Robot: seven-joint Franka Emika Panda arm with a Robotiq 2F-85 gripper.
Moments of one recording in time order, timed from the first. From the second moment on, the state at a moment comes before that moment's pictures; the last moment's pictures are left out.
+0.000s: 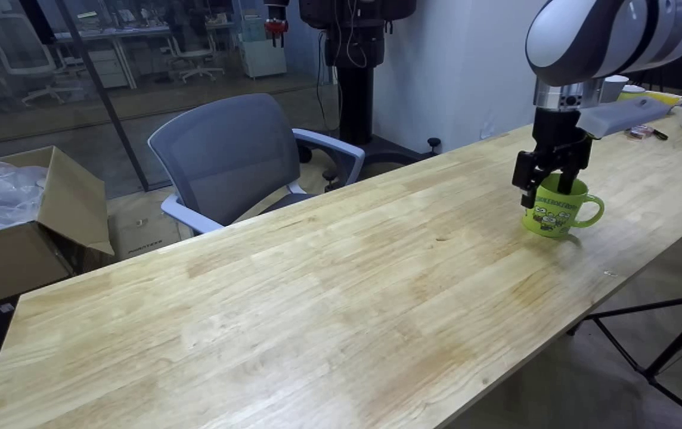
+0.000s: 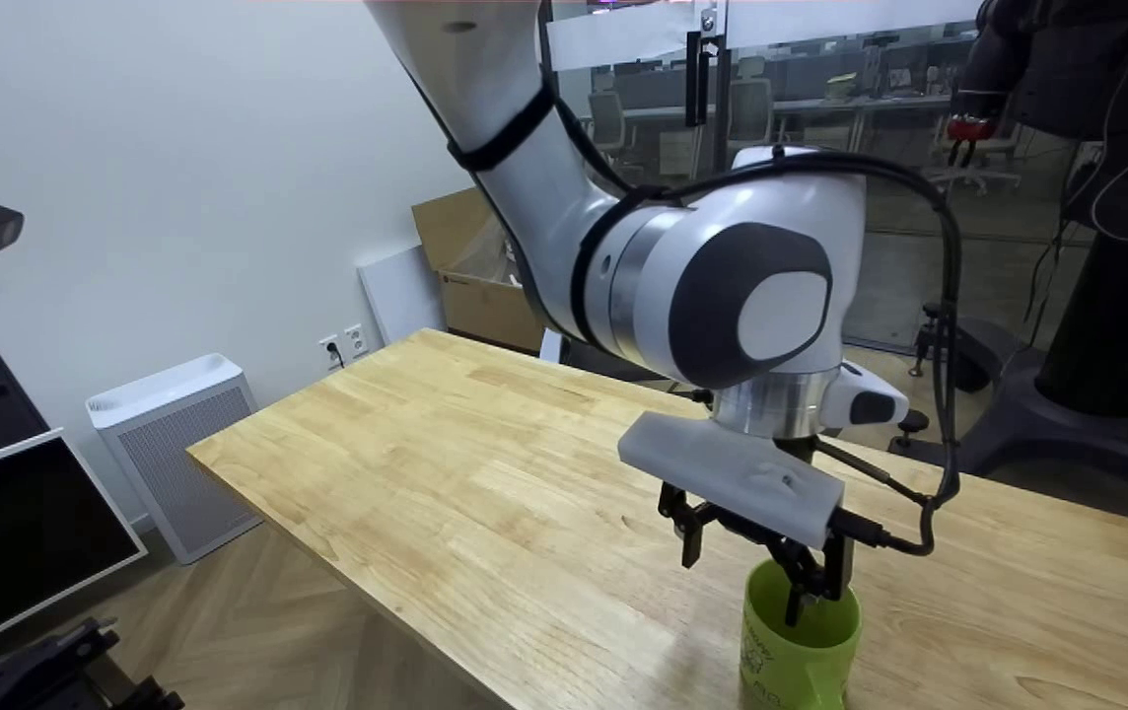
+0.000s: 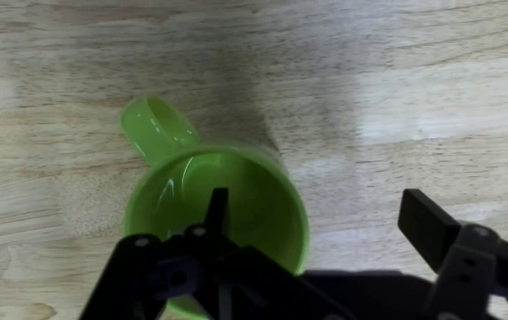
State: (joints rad) arm -0.21 0.61 -0.13 -2.03 0.02 2.52 -0.22
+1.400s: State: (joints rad) arm -0.16 0.57 -0.14 -1.96 -0.04 2.43 -0.13
